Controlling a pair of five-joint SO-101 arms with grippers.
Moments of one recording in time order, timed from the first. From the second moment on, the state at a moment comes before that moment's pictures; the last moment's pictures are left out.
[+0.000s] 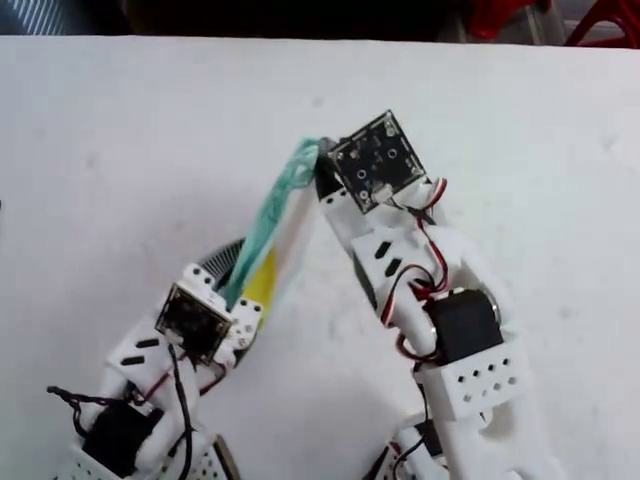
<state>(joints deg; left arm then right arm) 24.5 -103.3 76.7 48.9 -6.1 -17.8 -48.0 28.9 46.8 19.3</state>
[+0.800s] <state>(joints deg) 24.1 -103.3 76.4 49.5 -6.4 -18.2 -36.3 26.3 33.8 18.8</state>
